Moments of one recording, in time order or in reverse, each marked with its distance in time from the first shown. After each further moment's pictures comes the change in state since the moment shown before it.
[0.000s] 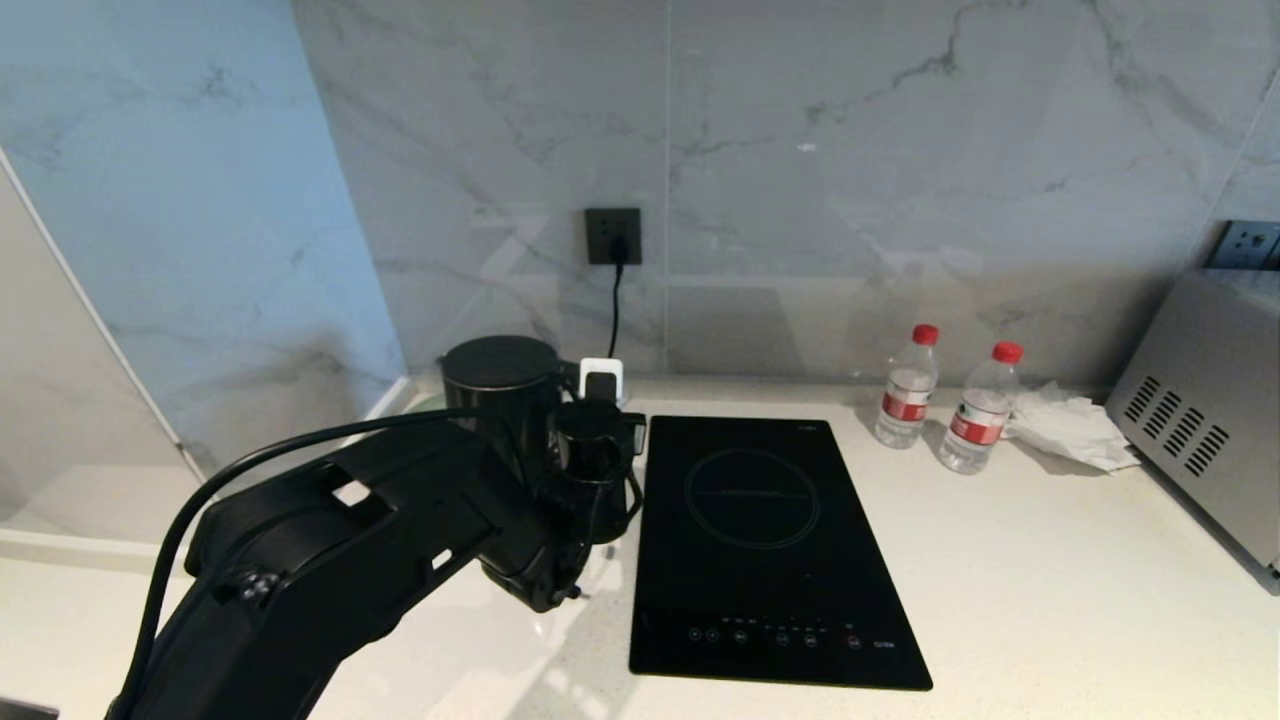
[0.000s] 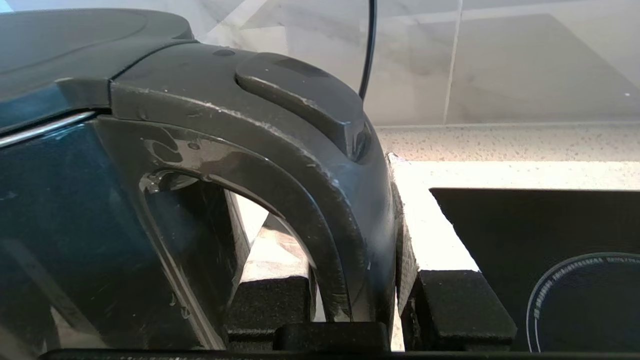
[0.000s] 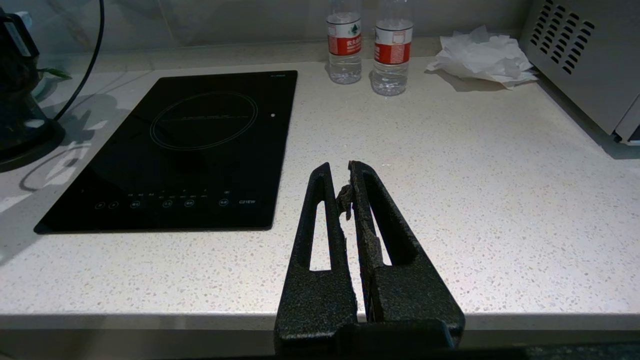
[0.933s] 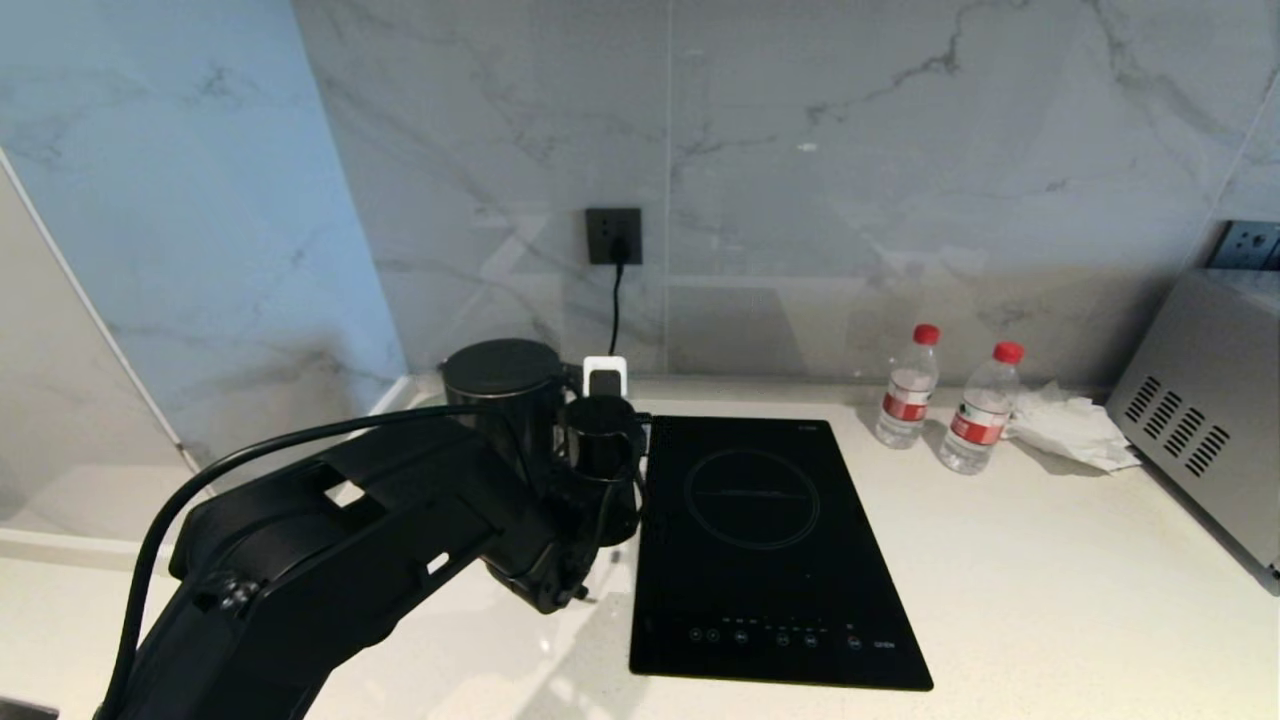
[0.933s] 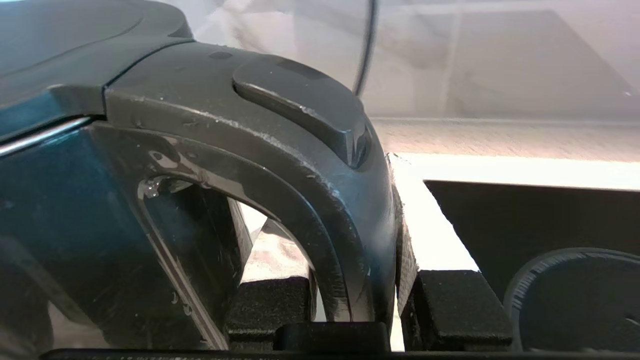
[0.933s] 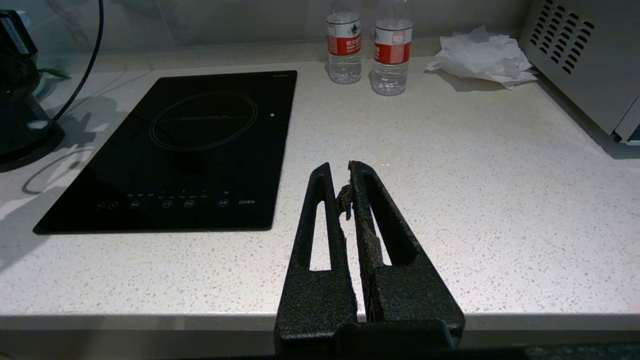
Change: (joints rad) left arm -0.041 -0.037 0.010 0.057 0.039 -0.052; right arm 0.000 0.000 0.000 0.000 0.000 0.000
